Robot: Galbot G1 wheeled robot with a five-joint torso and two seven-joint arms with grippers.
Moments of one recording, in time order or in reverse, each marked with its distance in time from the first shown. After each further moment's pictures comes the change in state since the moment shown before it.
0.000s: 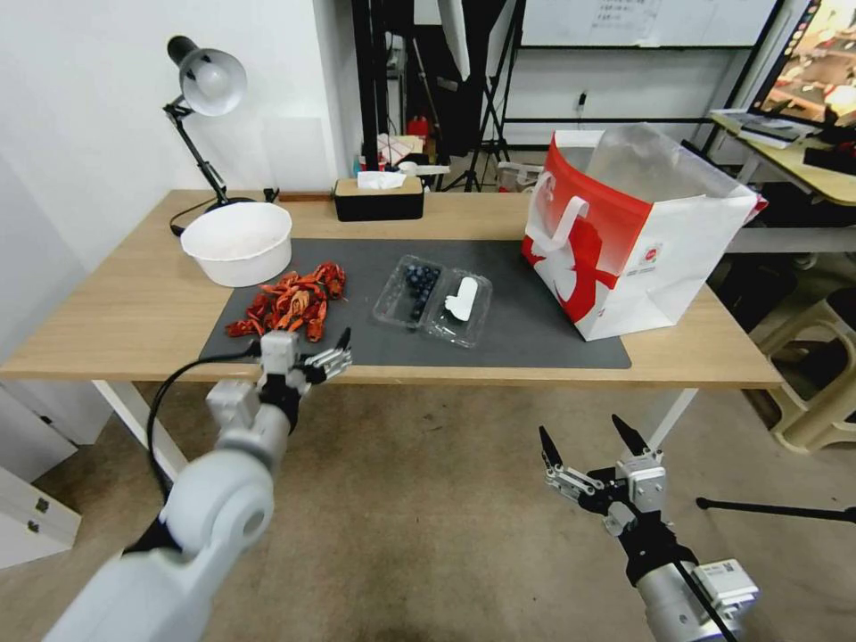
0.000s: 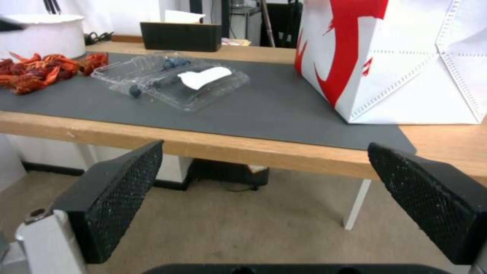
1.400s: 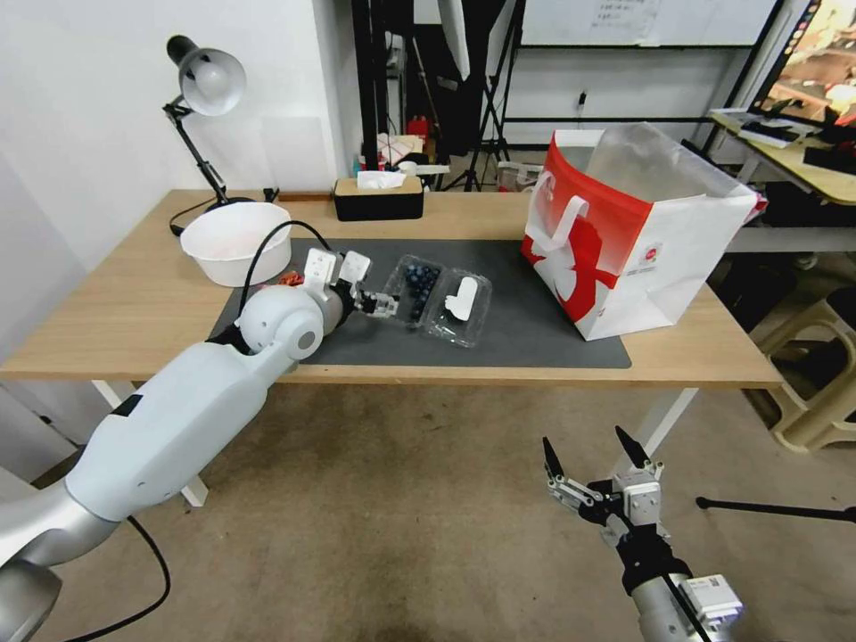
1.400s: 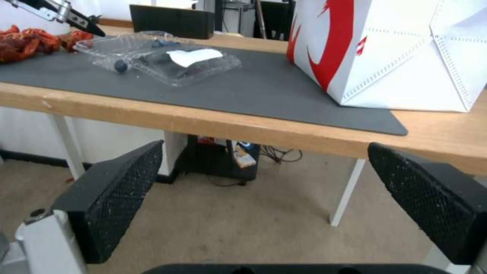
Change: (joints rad) left arm -0.616 0.034 0.364 0.345 -0.229 0.367 0.076; right arm 0.002 0.019 -0.006 -0.072 -0.061 0.077 0.016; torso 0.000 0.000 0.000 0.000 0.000
